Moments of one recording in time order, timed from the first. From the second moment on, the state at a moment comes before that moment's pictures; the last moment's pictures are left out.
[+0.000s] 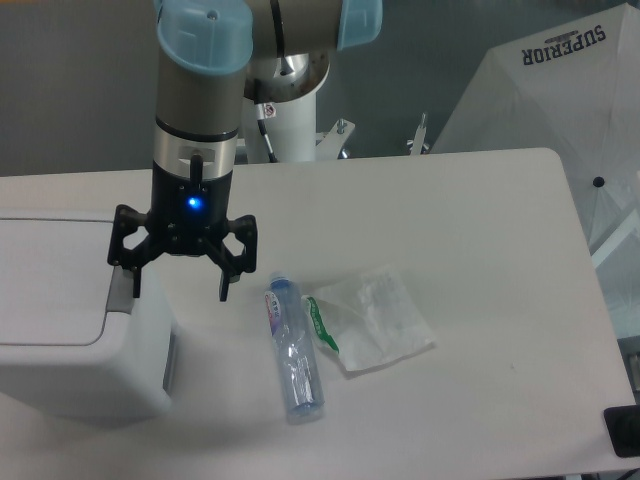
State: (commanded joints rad) arm 2.21 -1.76 -1.51 -1.01 1.27 0.03
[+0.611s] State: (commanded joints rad) arm 2.21 -1.76 -1.52 -1.01 1.27 0.03
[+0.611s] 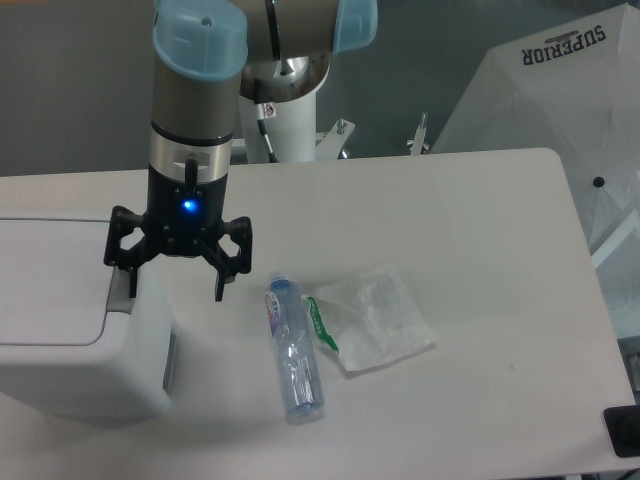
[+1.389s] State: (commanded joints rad) arm 2.21 -1.76 -1.52 -1.00 1.27 0.04
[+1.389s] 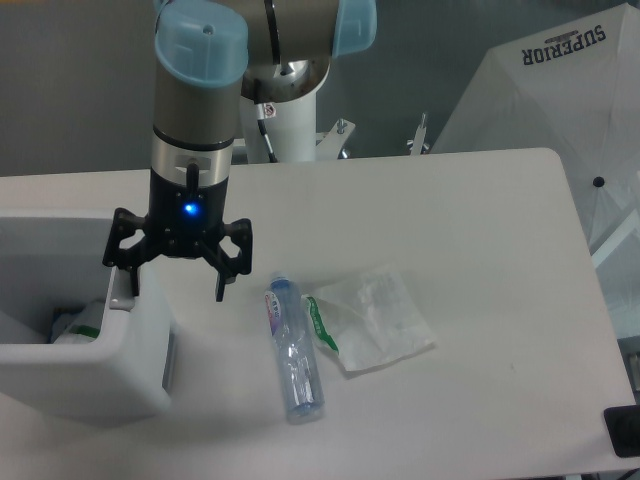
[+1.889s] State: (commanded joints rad) arm 2.28 -1.76 -1.43 -1.00 1.28 0.10
